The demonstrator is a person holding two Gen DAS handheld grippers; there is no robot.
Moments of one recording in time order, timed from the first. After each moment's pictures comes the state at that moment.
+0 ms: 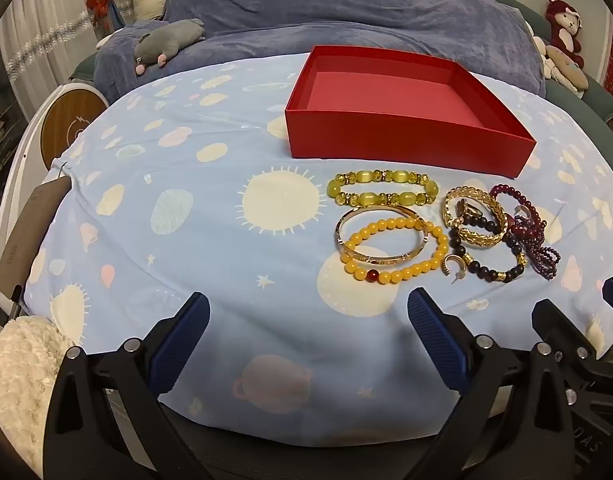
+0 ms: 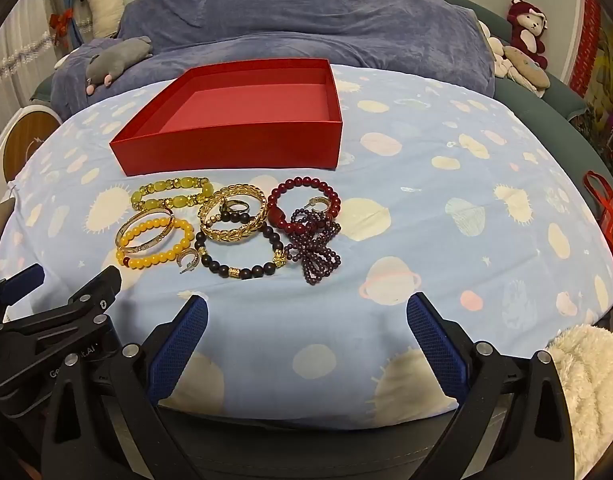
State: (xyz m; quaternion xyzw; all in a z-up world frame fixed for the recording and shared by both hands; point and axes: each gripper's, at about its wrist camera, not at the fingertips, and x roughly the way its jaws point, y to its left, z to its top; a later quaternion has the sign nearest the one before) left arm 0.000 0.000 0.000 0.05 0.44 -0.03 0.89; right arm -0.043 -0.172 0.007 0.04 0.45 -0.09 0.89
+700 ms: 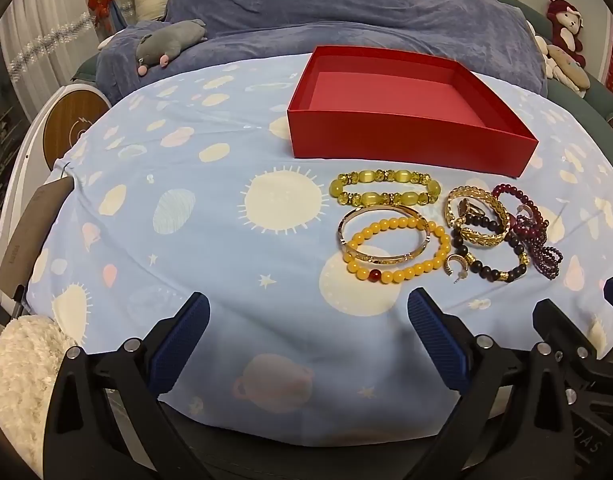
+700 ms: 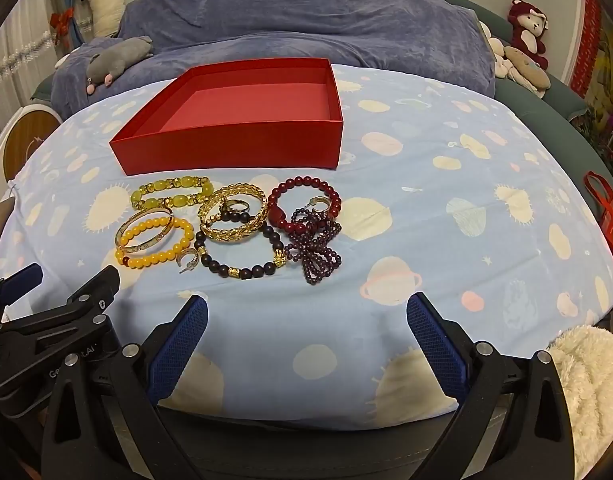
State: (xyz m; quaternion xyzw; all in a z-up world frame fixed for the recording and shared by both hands) left arm 0.004 0.004 -0.001 0.06 0.44 -0.02 0.89; right arm -0.043 -0.172 0.006 0.04 0.45 -0.09 0.89
